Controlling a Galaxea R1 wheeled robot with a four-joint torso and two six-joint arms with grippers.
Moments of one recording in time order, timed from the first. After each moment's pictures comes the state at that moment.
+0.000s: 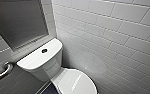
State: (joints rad) left arm 0.90 2.57 -1.71 0.07 0.03 -0.49; right arm -1.55 2.27 -1.70 0.18 0.29 0.12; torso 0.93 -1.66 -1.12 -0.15
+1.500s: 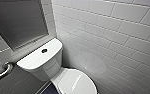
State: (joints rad) left arm 0.85 2.74 -1.98 0.07 -0.04 -0.74; right arm -1.52 2.29 -1.71 0.18 0.29 0.12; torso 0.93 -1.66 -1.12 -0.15
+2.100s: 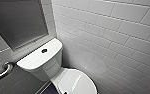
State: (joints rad) left arm 0.83 2.75 -1.99 0.06 -0.03 -0.78; right arm -1.52 2.29 -1.71 0.18 0.29 0.12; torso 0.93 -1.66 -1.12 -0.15
